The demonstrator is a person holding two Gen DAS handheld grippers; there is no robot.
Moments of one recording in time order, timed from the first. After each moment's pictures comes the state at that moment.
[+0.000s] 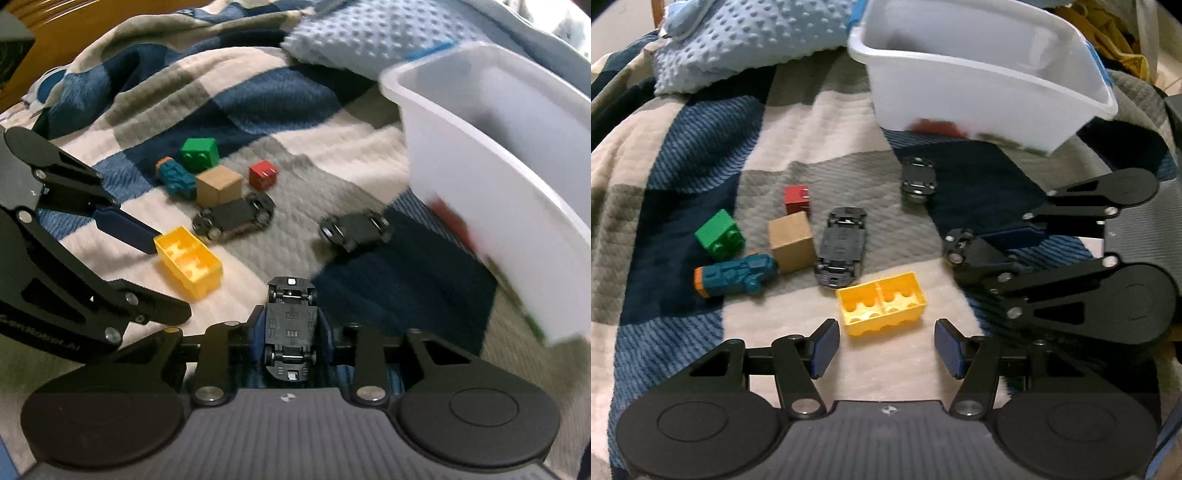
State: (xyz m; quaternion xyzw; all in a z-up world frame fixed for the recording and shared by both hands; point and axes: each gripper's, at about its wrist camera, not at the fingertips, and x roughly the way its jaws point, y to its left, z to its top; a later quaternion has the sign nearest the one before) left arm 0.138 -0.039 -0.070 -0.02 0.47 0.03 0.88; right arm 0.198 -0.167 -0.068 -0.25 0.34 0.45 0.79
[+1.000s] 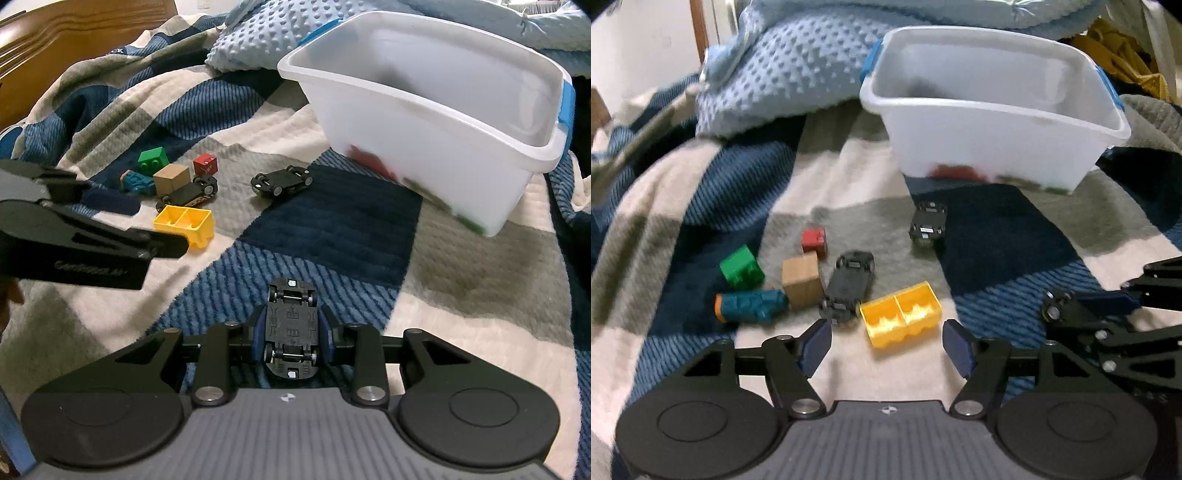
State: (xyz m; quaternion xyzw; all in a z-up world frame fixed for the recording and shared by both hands) left arm 0.136 -0.070 -0.066 0.01 0.39 0.12 0.91; right arm 0.184 -0.229 -0.066 -0.16 0.36 0.38 0.83
